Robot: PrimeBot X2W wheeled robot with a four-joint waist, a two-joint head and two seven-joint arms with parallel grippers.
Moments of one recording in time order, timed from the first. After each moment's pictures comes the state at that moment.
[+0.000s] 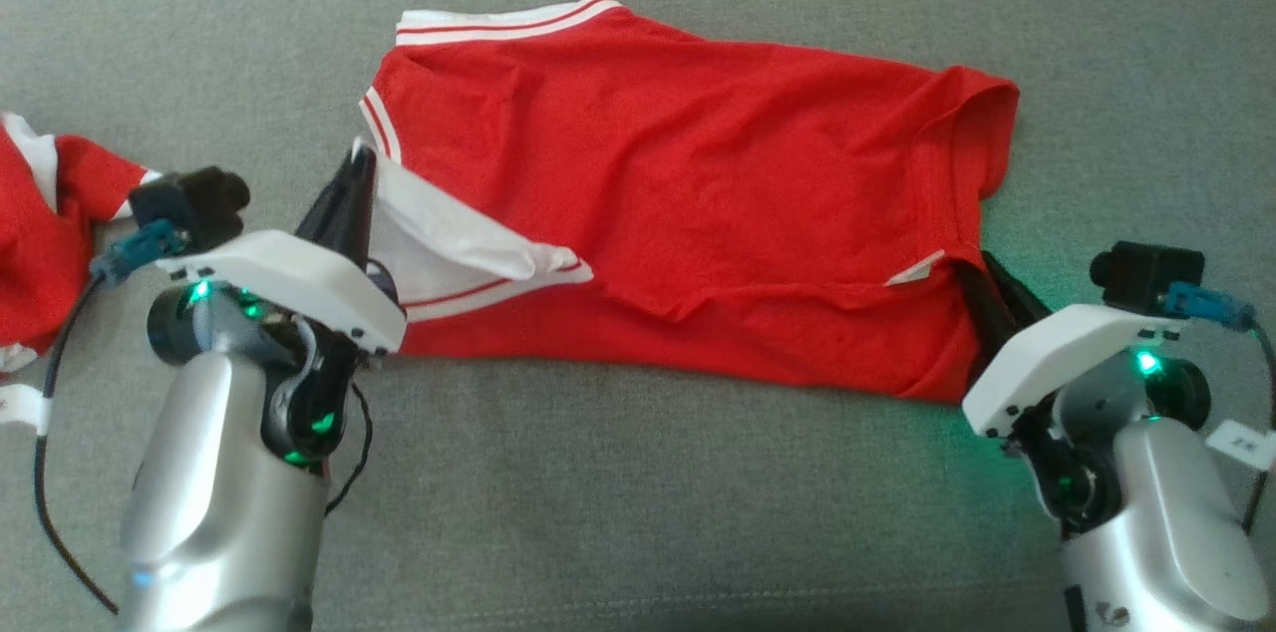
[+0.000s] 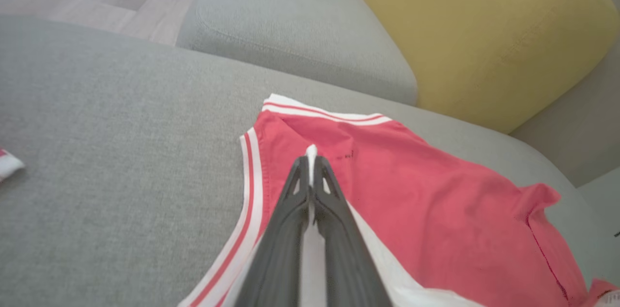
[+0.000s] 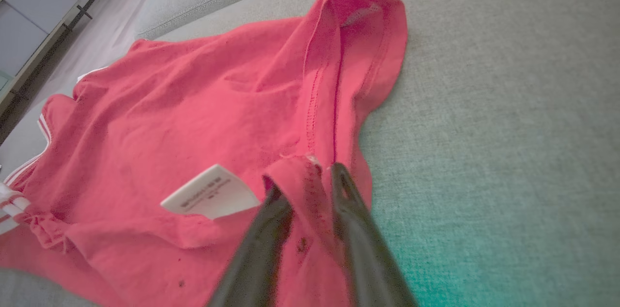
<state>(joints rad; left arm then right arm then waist) -0.41 0.09 -0.12 0.35 -0.48 -0.06 0.10 -0.24 -0.04 -0.02 0.27 0.35 0.13 0.35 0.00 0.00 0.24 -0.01</state>
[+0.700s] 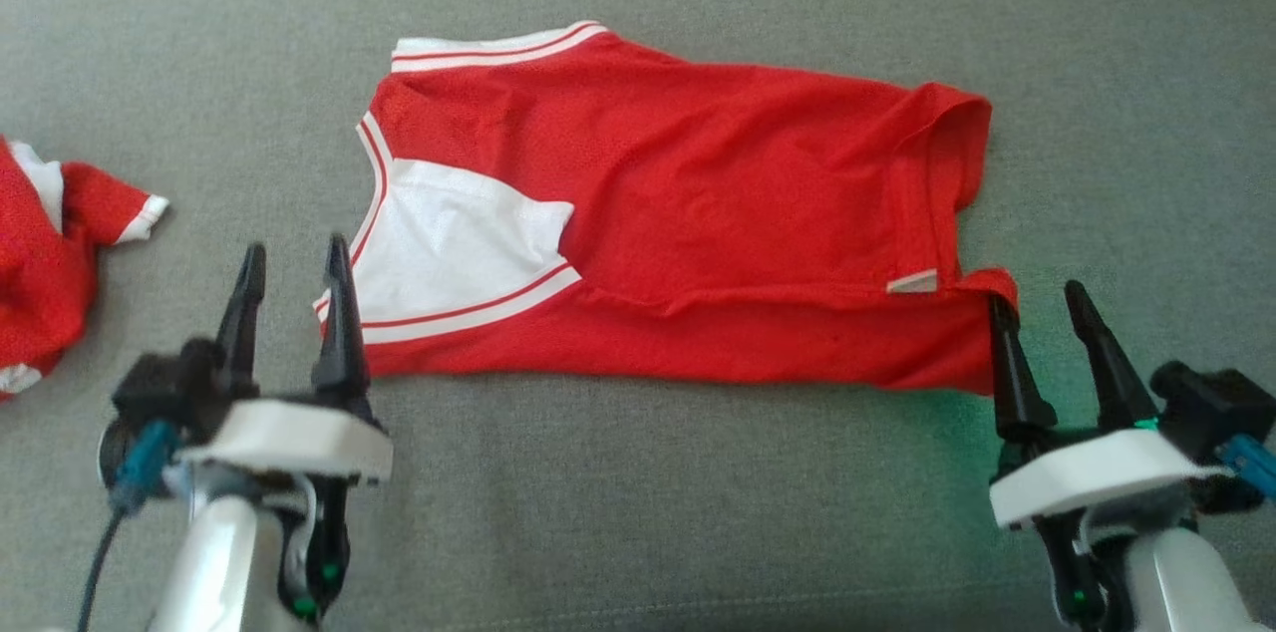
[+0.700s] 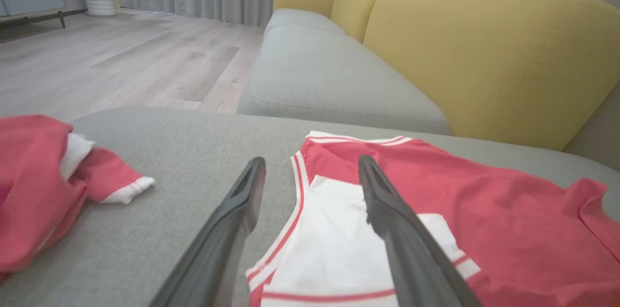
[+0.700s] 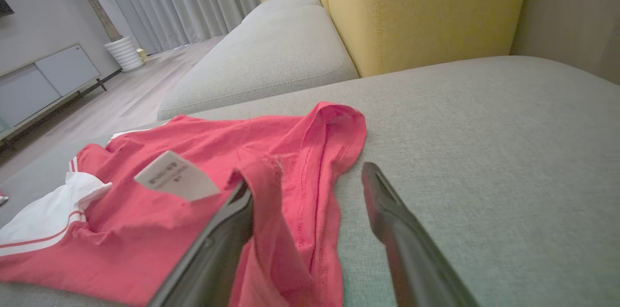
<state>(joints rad) -0.15 0.10 -0.12 0.18 -0.28 0.04 -0.25 -0.02 -0.04 0.00 0.08 0.24 0.13 -0.03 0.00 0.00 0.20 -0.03</state>
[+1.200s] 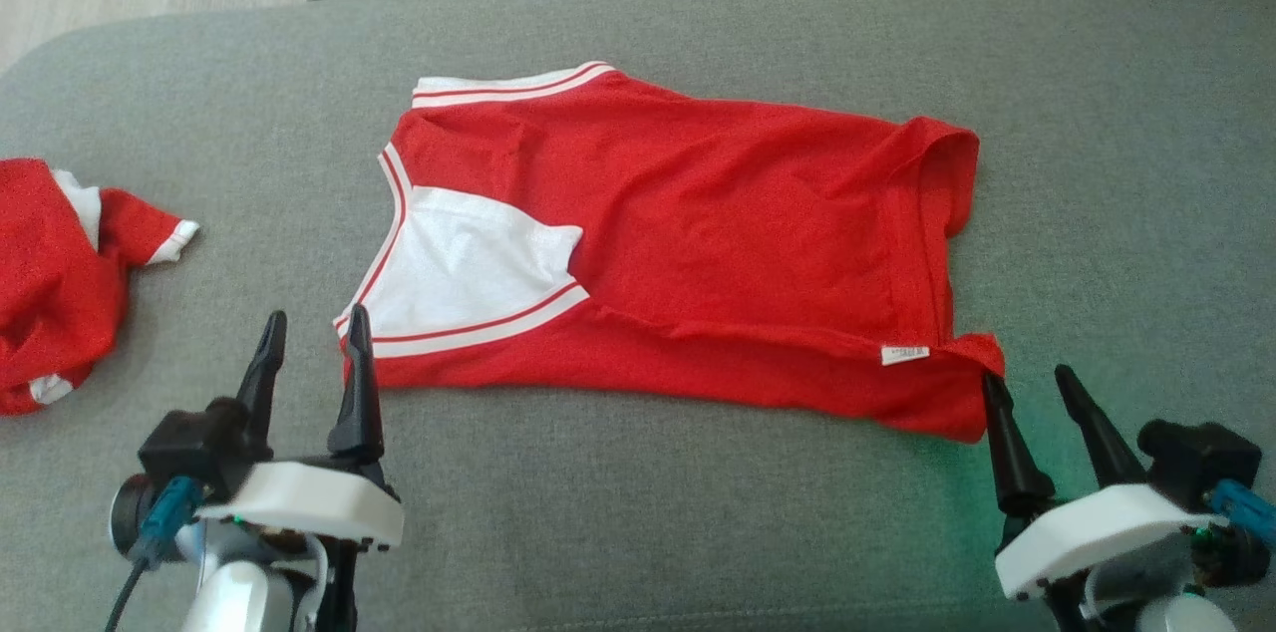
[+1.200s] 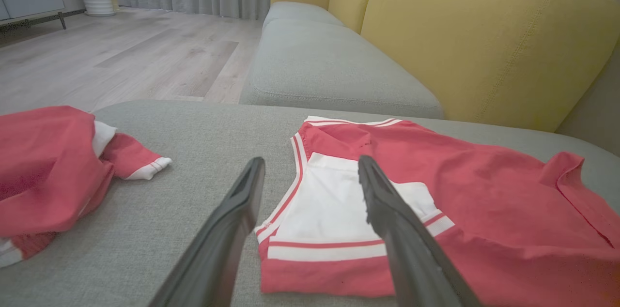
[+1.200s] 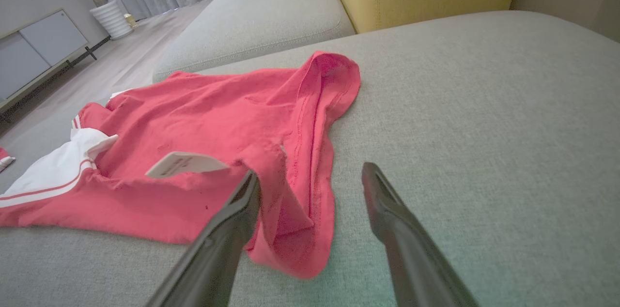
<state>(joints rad) -0.02 0.12 -0.15 0.10 -0.27 0.07 -0.21 0.10 -0.04 -0.02 0.03 0.25 0.13 0.08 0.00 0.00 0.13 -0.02</state>
